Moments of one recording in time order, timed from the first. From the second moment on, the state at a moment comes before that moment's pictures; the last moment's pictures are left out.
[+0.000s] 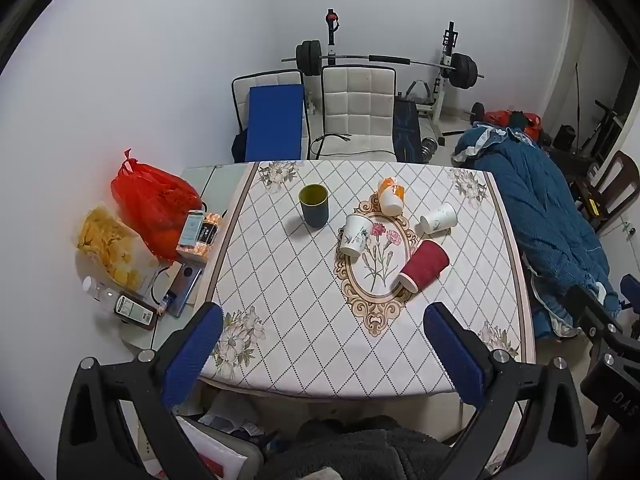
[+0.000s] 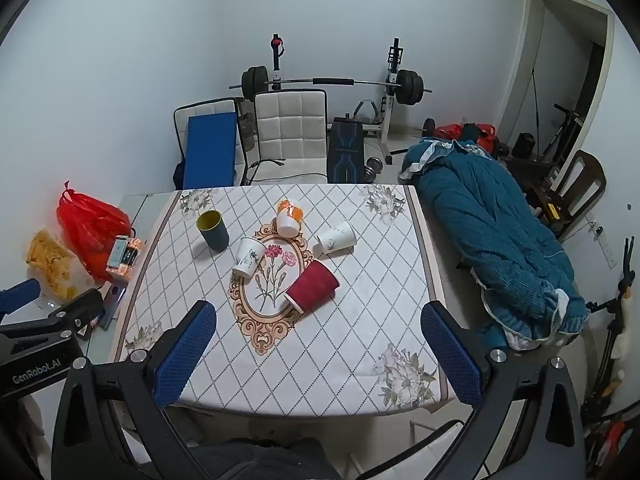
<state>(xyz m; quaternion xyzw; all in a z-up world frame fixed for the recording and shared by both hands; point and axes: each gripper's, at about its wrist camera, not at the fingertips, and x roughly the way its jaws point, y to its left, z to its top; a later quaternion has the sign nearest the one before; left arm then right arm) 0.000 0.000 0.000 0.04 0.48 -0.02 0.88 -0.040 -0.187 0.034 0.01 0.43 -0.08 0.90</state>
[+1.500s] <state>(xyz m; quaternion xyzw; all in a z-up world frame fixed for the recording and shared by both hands) 0.012 -0.004 0.013 0.06 0.46 -0.02 0.88 -0.035 -0.192 0.036 0.02 0.43 -0.08 0.90</state>
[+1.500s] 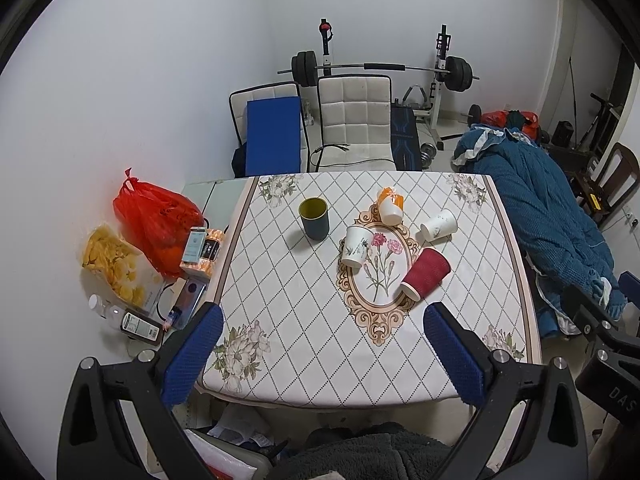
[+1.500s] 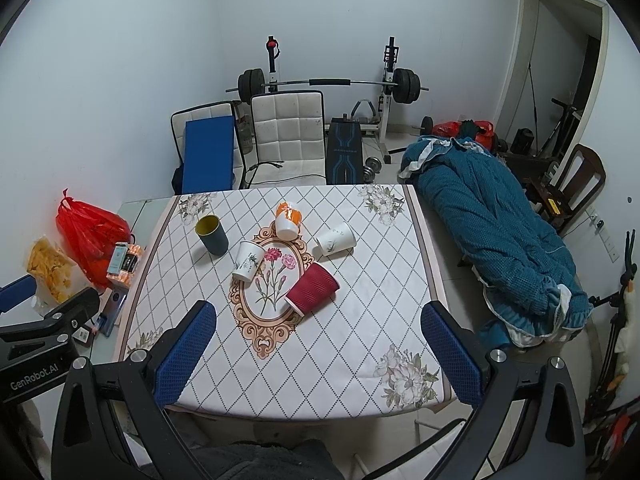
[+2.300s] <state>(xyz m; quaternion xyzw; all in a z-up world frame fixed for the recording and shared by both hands) 0.023 -0.010 0.026 0.05 0.45 -0.02 0.89 -0.030 -0.193 0.040 0.02 0.43 -0.09 0.90</state>
